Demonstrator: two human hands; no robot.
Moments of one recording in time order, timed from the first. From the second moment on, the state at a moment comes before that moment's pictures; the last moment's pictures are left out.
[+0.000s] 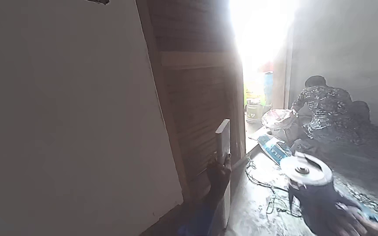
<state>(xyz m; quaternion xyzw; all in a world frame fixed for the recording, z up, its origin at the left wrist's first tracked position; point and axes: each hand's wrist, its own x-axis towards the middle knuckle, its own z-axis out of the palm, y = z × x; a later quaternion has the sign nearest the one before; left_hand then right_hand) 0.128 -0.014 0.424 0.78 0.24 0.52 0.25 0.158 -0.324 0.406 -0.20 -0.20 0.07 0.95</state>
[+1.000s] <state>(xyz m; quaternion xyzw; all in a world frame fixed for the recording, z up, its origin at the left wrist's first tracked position) 0.116 -0.015 0.408 0.76 0.16 0.61 0.12 0.116 -0.164 0.515 -0.04 -0.17 0.19 0.97</state>
